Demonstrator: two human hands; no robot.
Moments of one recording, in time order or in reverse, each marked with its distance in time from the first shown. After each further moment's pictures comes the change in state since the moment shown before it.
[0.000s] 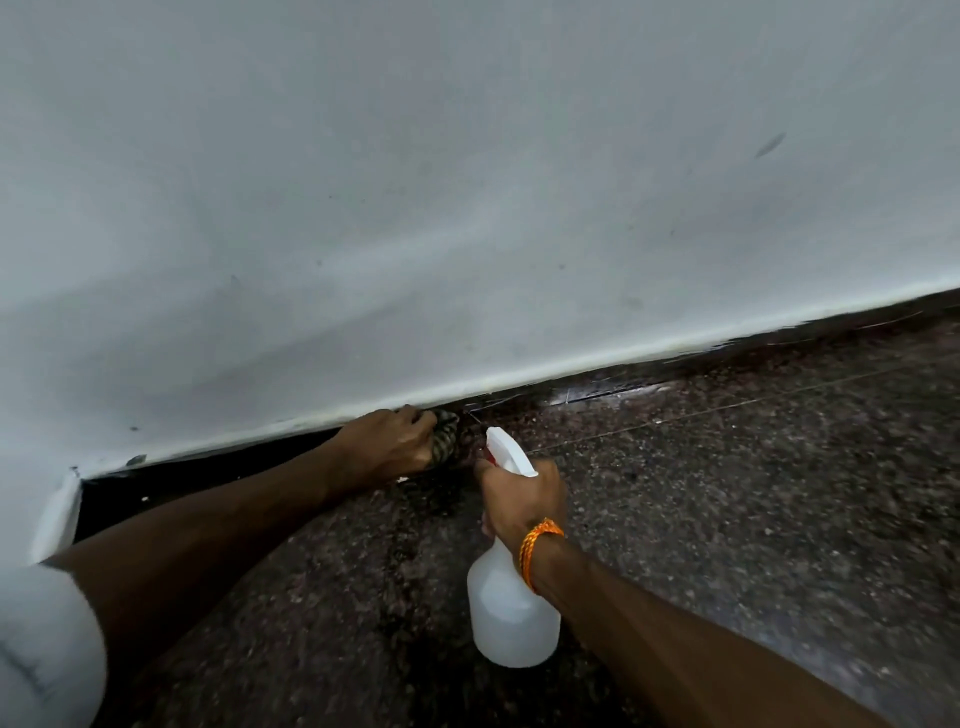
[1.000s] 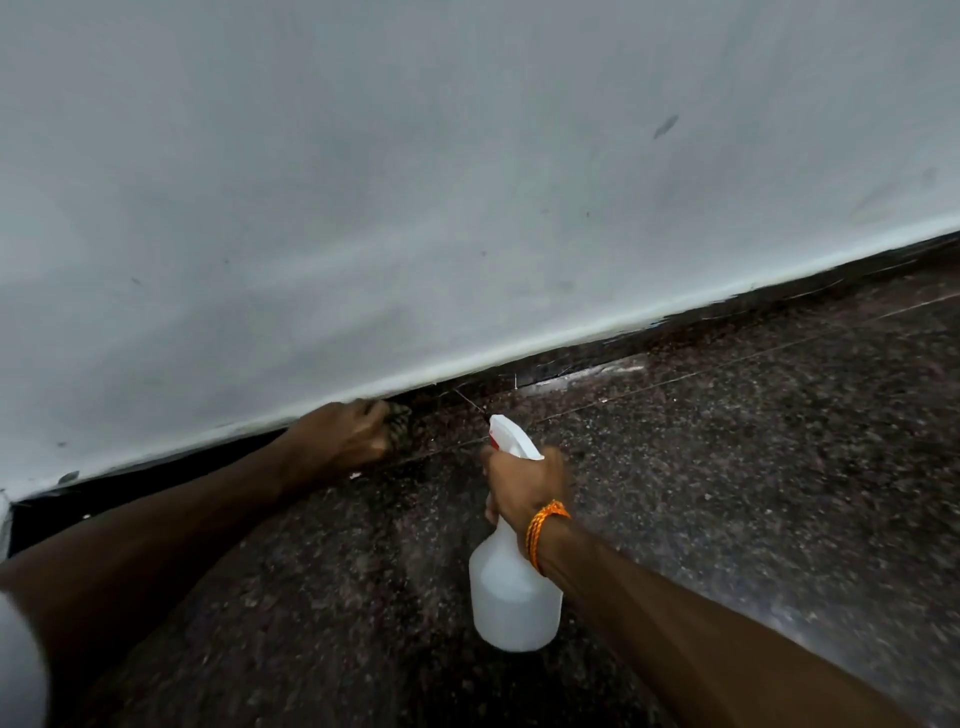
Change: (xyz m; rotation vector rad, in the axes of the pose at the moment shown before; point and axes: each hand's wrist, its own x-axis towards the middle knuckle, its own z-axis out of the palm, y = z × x) left_hand 0.014 0.001 -0.012 0.011 -0.090 0.023; right_hand 0.016 0.007 -0.059 0.069 0.000 0.047
